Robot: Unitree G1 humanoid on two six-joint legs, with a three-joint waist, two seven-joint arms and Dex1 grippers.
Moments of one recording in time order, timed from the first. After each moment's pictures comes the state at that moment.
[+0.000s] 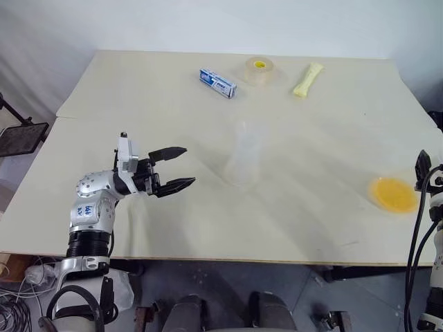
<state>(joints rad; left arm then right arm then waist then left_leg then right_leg) -0.58 0.46 0.18 0.37 -0.47 0.05 -1.29 -0.17 -0.57 -0.63 0.00 0.30 0.16 0.19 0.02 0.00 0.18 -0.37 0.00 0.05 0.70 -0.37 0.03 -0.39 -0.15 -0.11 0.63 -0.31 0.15</state>
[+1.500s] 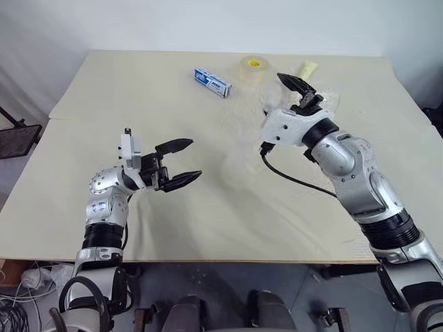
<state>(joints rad) -0.65 0.38 0.20 0.49 -0.51 -0.07 -1.35 -0.78 -0.65 0.31 -0.09 -0.54 0.09 0.28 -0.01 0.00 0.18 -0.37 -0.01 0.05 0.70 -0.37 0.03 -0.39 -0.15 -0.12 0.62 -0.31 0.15</state>
